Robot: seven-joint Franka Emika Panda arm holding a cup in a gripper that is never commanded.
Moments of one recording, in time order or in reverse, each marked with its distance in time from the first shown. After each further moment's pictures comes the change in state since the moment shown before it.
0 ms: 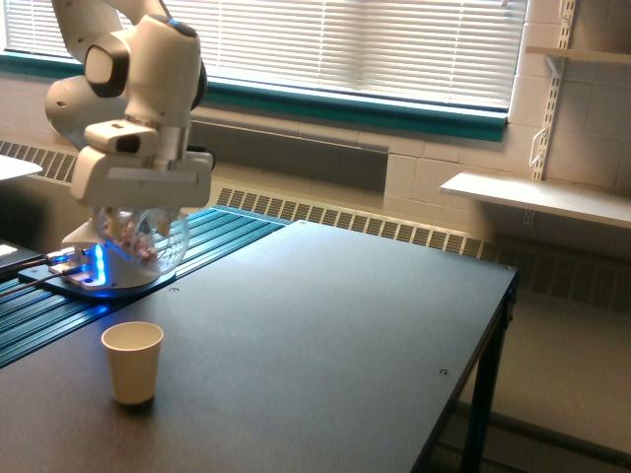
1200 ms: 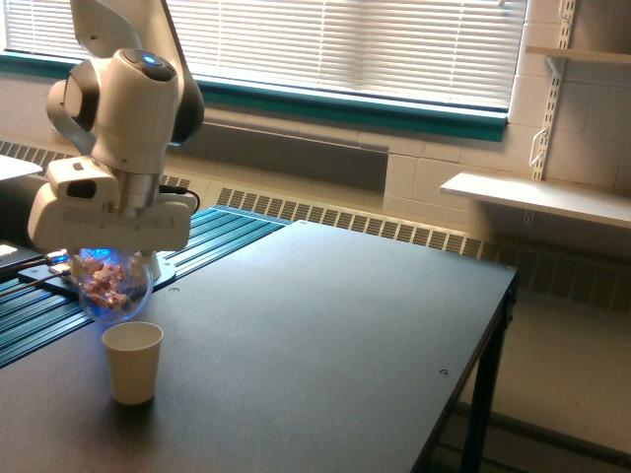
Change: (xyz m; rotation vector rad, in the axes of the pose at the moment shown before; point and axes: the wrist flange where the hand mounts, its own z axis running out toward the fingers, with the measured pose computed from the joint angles) arm 0.063 0.010 0.046 -0.092 -0.114 0.195
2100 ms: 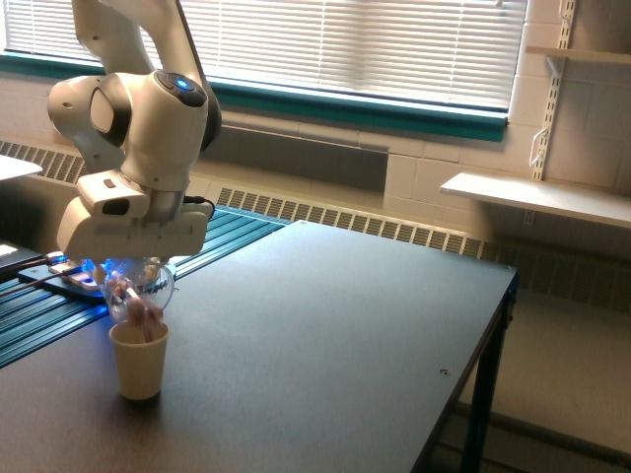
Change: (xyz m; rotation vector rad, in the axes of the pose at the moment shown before) arm -0.031 -0.018 0.017 -0.066 -0.035 -0.127
